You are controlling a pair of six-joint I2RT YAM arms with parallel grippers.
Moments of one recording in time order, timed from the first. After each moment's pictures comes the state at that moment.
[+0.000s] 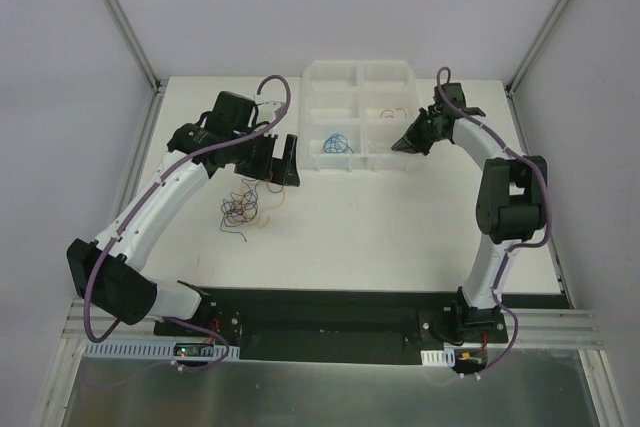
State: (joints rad) left arm -0.44 1.36 1.37 -0.92 0.37 -0.21; right arm 0.12 1.92 1.47 -0.57 -0.40 0.74
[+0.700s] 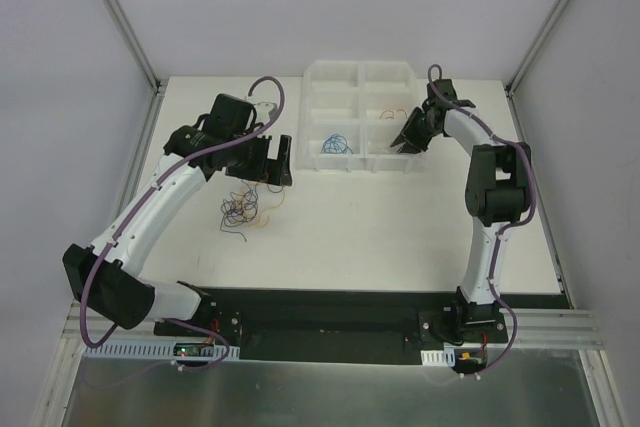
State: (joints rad) left arm -0.45 1.33 1.37 -0.96 0.25 -0.24; right arm 0.13 2.12 1.65 -0.62 -0.30 0.68
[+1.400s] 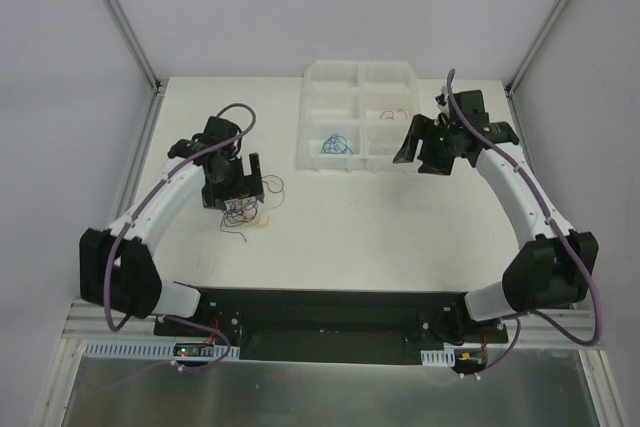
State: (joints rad) left arm -0.29 1.30 1.11 -0.97 0.08 -0.47; right arm 0.20 1.50 1.36 -0.82 -0.30 0.46
